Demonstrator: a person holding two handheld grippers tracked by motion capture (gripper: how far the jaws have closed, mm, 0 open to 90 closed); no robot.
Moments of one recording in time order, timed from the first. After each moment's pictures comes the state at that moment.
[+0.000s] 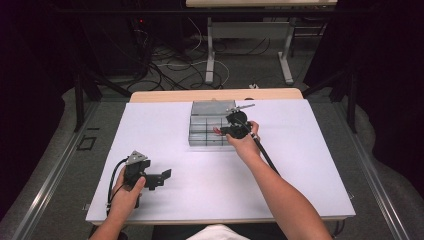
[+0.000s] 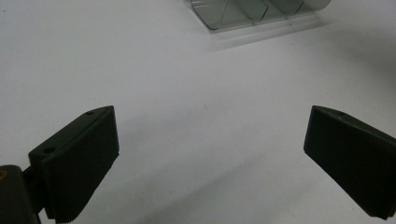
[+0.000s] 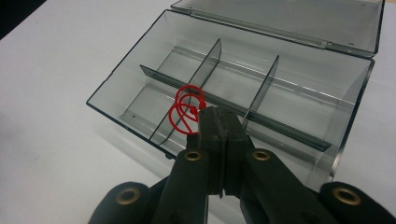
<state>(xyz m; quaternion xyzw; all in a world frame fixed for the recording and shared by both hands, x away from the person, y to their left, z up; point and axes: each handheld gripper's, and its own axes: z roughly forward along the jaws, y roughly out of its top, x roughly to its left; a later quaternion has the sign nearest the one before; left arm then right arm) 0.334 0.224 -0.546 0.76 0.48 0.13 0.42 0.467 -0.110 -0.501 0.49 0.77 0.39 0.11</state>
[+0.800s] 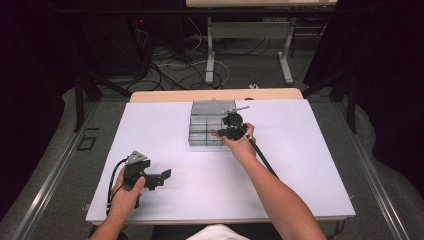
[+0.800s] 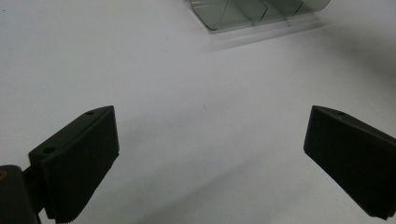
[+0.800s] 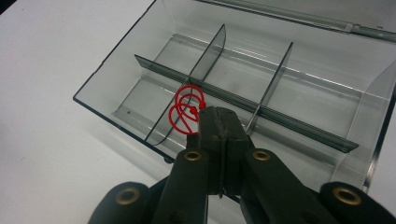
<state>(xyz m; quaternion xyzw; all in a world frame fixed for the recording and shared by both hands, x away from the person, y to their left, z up) 0.335 0.225 -0.545 0.76 0.48 0.13 0.43 0.473 -0.099 -0.515 0.50 0.77 0.38 0.10</state>
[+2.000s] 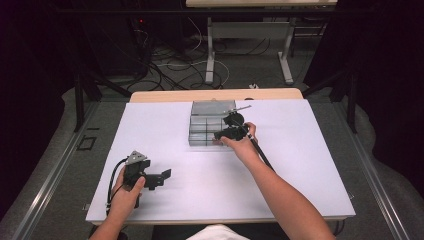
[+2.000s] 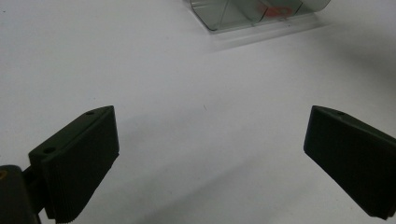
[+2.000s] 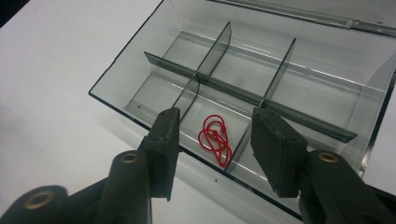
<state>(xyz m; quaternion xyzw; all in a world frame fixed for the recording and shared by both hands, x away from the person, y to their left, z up) 0.334 0.225 -0.545 0.76 0.48 0.13 0.42 0.466 -0.102 -0.506 0.50 0.78 0.37 0.09</state>
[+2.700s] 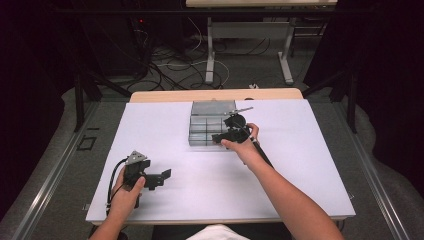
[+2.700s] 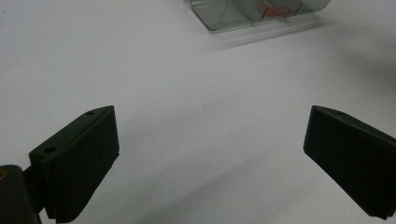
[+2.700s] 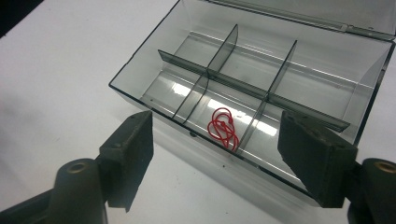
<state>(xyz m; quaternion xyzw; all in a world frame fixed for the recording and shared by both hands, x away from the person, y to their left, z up) 0.334 0.225 -0.545 0.76 0.48 0.13 0.42 0.449 -0.105 -0.495 0.49 0.78 0.38 0.10</state>
